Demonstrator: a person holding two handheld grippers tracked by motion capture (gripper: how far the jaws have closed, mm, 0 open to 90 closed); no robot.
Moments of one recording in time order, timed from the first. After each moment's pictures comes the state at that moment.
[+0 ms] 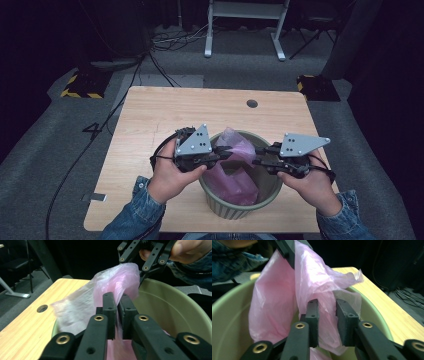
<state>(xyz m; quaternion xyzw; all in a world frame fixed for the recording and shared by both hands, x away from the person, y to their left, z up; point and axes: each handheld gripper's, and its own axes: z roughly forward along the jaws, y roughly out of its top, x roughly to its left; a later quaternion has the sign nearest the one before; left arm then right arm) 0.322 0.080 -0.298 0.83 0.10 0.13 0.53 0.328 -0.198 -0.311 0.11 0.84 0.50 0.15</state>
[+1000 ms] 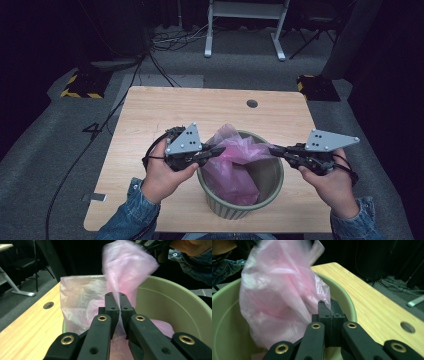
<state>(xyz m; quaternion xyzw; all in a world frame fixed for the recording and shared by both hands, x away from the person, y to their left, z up) 0.323 0.101 -0.303 0.82 0.12 0.14 0.54 0.324 -0.248 -0.304 0.20 0.82 0.50 0.17</state>
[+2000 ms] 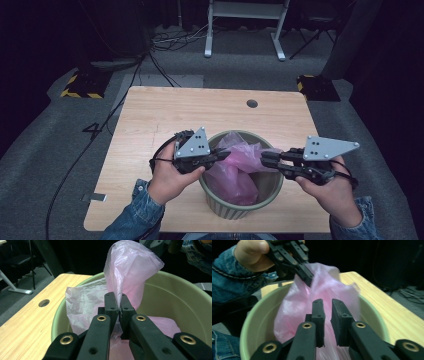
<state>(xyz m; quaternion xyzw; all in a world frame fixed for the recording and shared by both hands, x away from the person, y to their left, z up) 0.323 0.082 -0.312 0.84 0.11 0.14 0.52 0.304 -0.223 -0.291 0.14 0.83 0.53 0.13</state>
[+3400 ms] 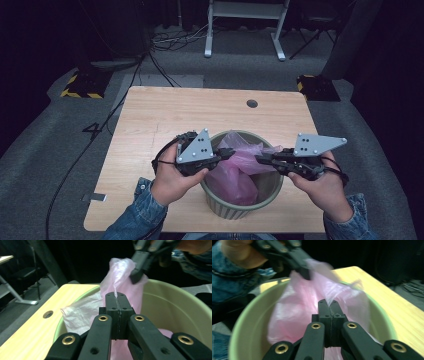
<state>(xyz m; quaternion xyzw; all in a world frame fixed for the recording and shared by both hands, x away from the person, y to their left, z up) 0.314 0.082 -0.304 0.82 0.08 0.16 0.54 0.314 -0.218 -0.297 0.16 0.83 0.52 0.13</state>
